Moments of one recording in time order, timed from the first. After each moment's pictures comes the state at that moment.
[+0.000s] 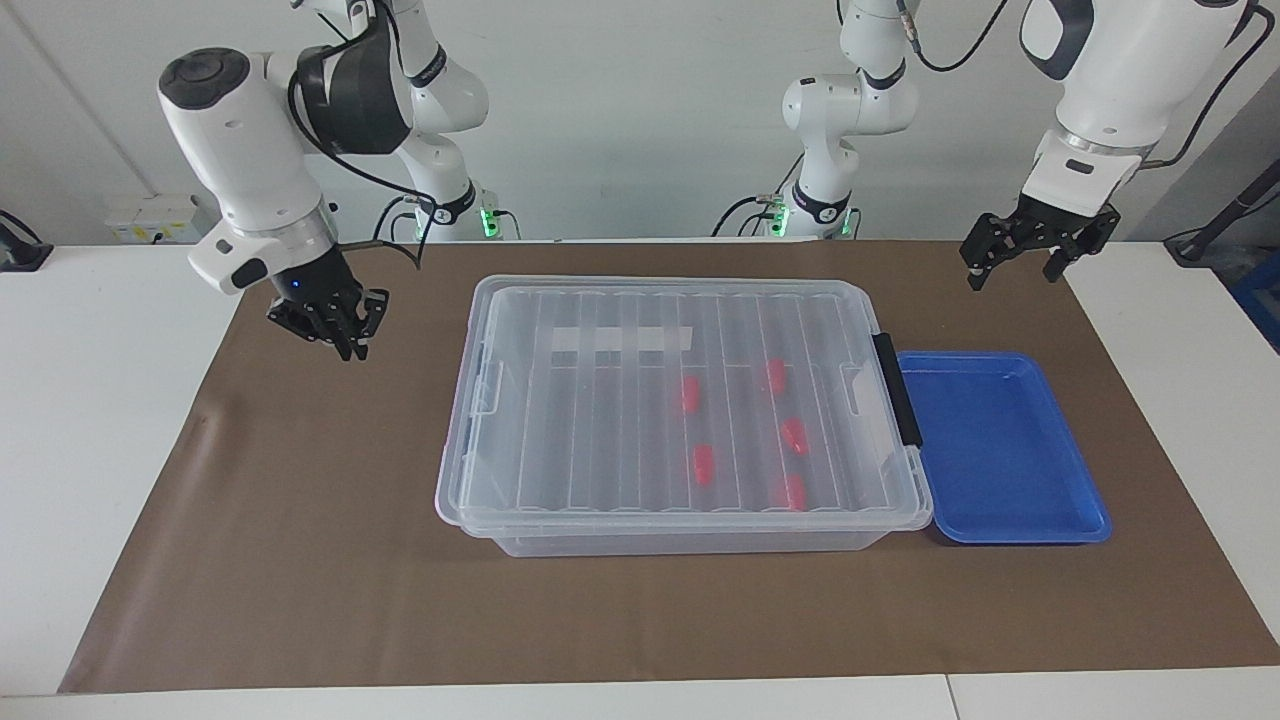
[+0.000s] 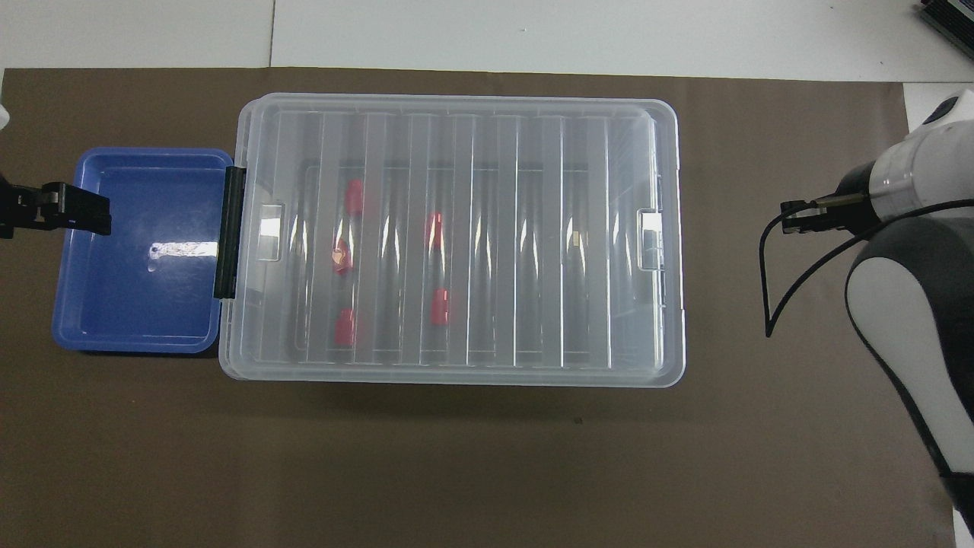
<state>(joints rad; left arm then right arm) -0.07 0.02 0.00 -1.54 0.08 1.59 -0.06 0.08 0.00 -0.04 -1.72 0.00 1.78 0.03</state>
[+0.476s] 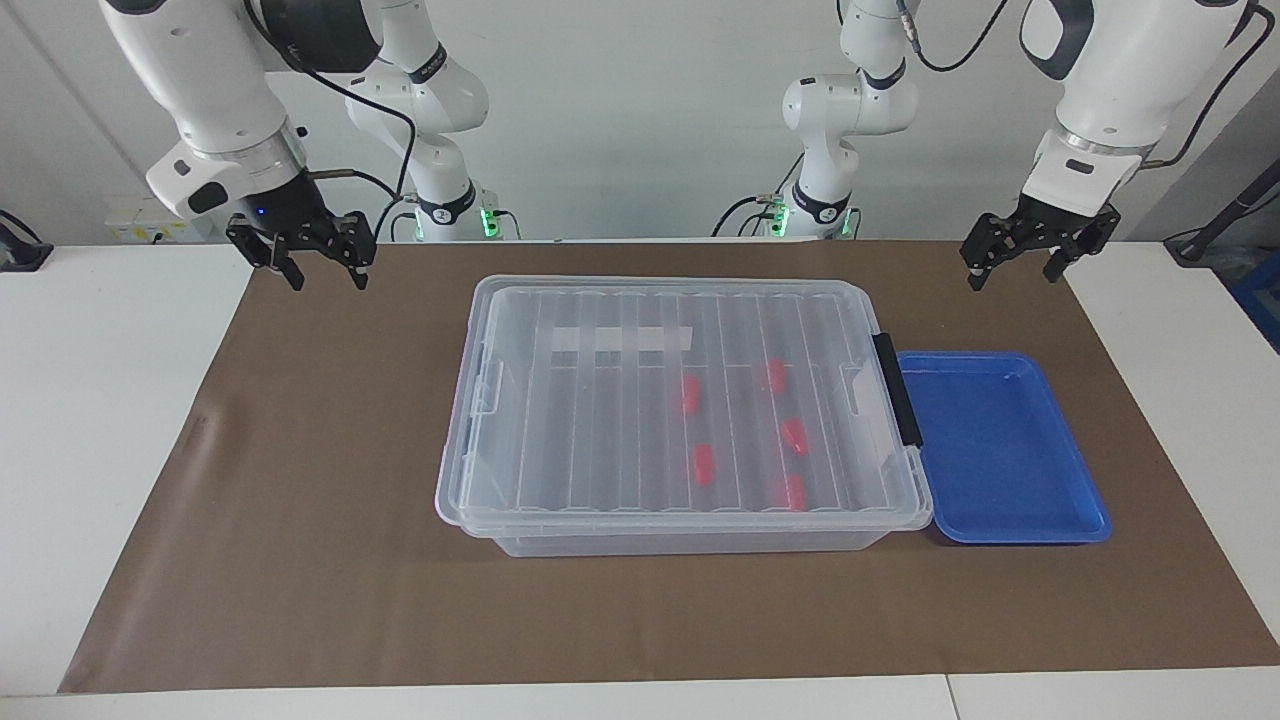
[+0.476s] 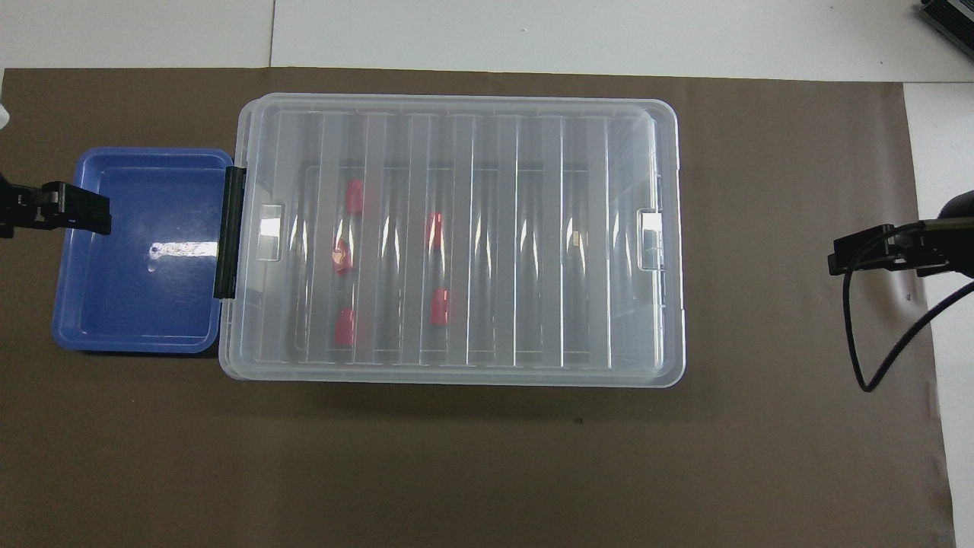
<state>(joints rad) -0.07 0.02 0.00 -1.54 0.08 1.60 -0.06 0.05 -0.03 -0.06 -1.60 0.00 1.53 0.04</state>
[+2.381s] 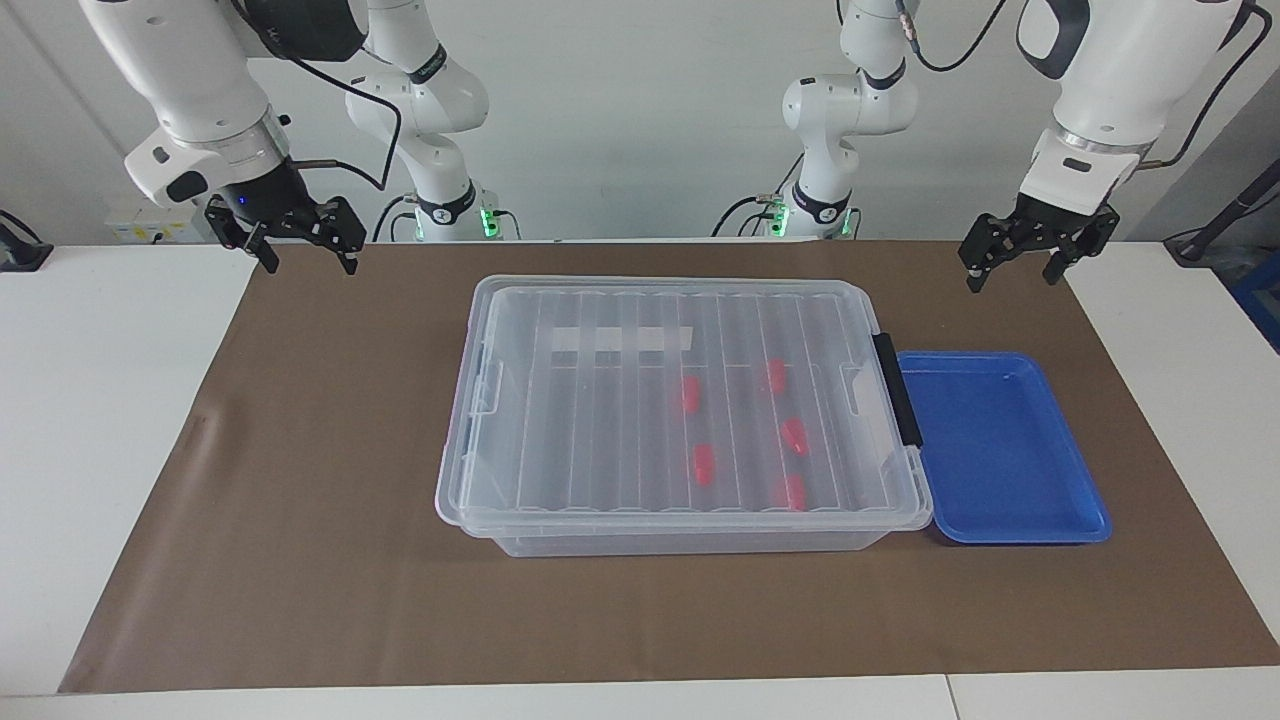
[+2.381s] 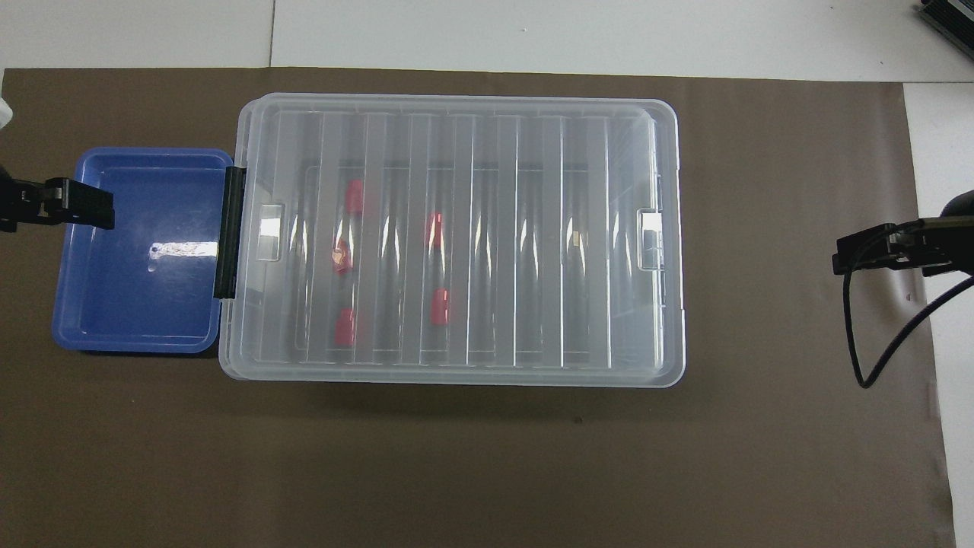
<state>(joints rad) -0.07 0.02 -0.01 -1.54 0.07 1.62 -0.06 0.06 -0.02 -0.05 -1.60 -0.02 1.52 0.05</state>
